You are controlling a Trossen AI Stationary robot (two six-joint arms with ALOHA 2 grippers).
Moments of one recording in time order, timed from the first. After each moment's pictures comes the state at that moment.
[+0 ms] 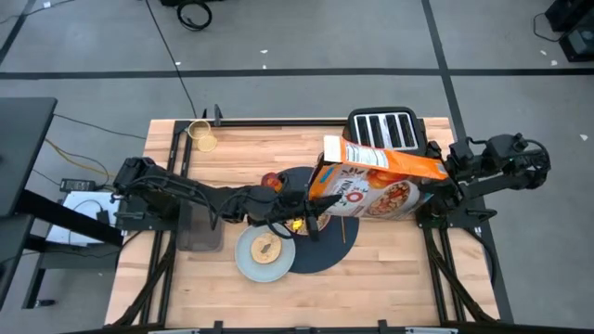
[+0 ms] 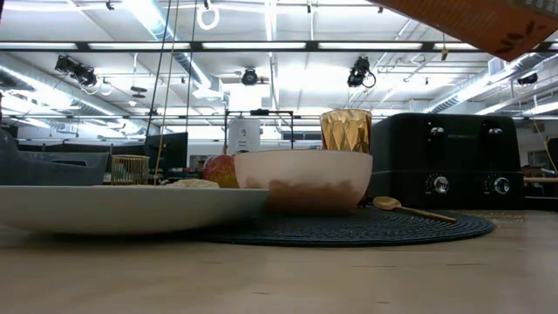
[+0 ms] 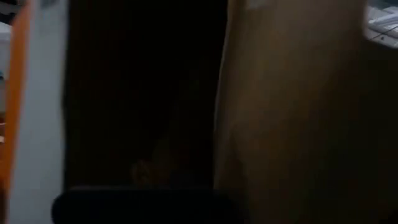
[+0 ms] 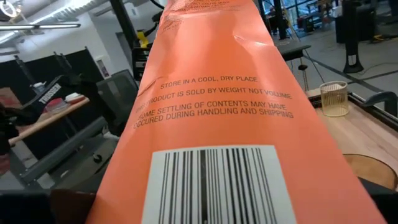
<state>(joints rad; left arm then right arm) -0.26 1.71 1.41 0.40 -0.51 -0.34 0.21 0.23 0.78 -0.57 0.05 0.32</state>
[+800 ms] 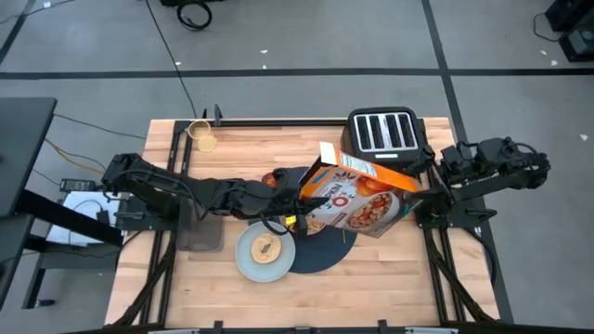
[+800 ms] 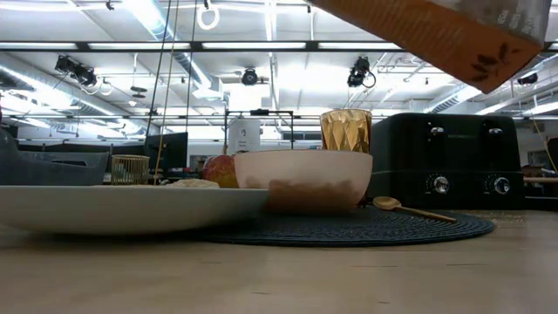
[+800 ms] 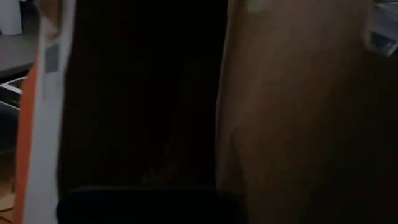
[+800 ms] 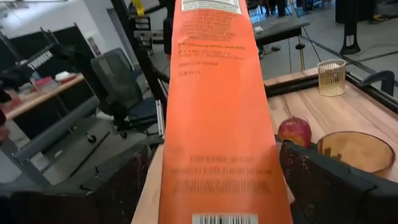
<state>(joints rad) -0.26 1.60 1.41 0.07 -0.45 -0.43 0.21 0.25 0.76 -0.62 0.03 0.31</state>
